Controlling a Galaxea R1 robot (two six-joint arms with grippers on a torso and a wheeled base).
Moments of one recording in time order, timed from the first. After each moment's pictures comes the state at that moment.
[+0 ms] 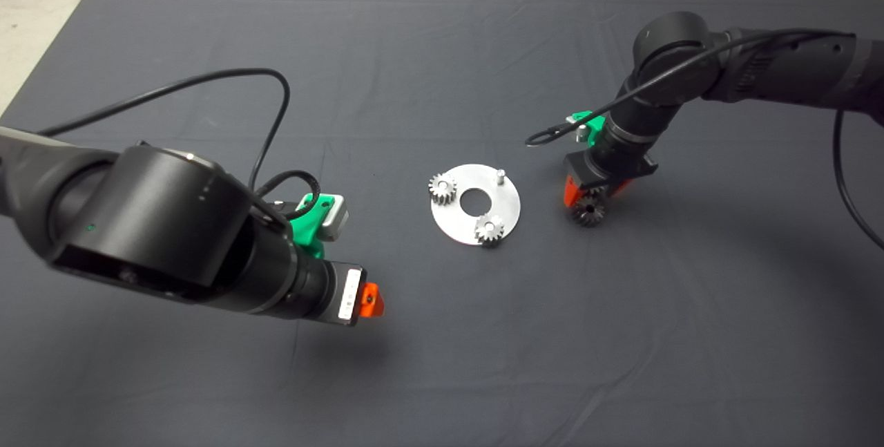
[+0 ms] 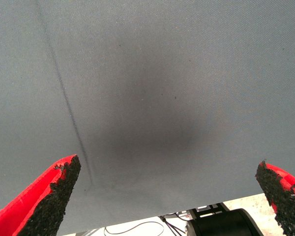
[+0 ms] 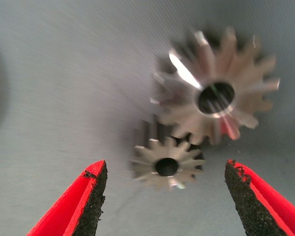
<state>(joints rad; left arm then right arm) -0.41 2.40 -0.51 0.42 1.53 -1.74 0.35 2.53 -1.31 -0.16 -1.53 1.05</state>
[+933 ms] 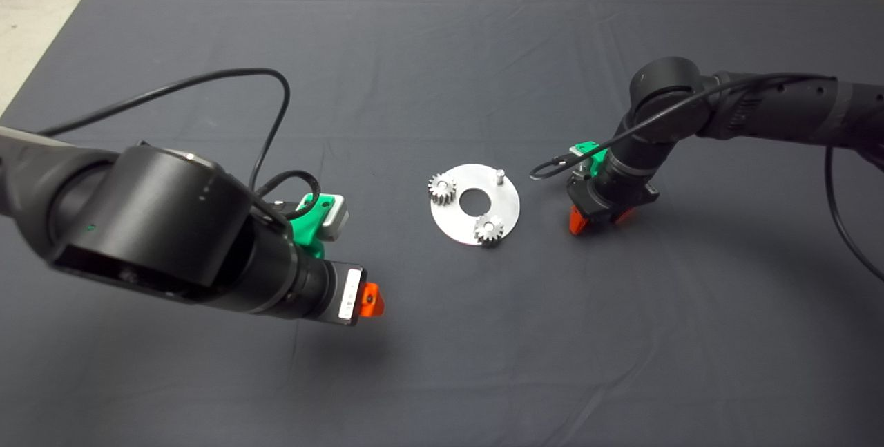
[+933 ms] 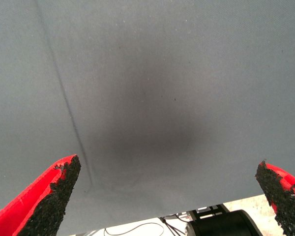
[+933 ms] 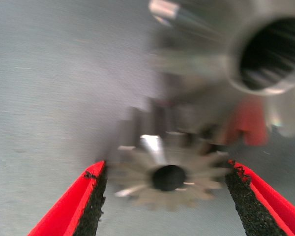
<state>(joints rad) -0.41 2.40 -0.52 0.43 1.53 -1.74 0.29 2.53 -1.26 -0.25 -1.53 1.05</state>
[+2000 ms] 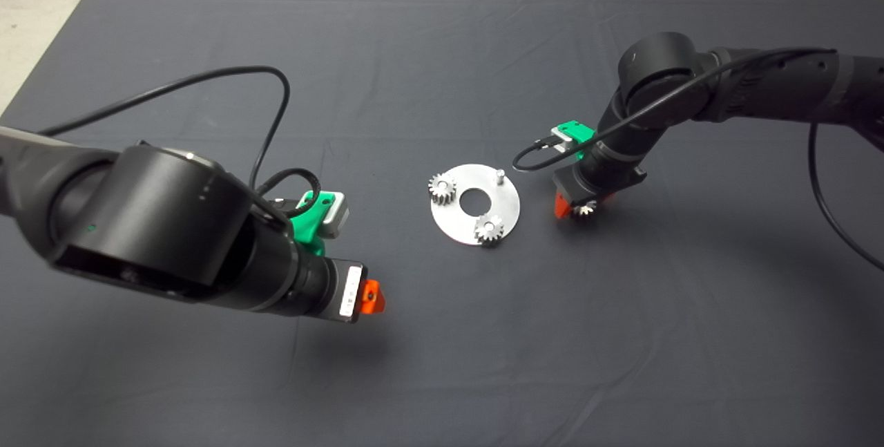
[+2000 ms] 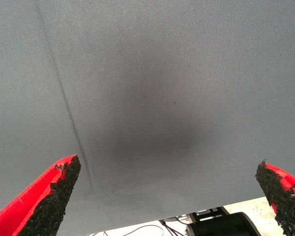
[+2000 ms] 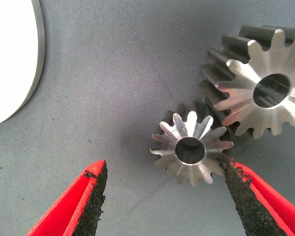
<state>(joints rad) -0.41 2.40 -0.52 0.43 1.53 -1.74 0.35 2.57 -1.21 -0.27 -1.54 1.06</state>
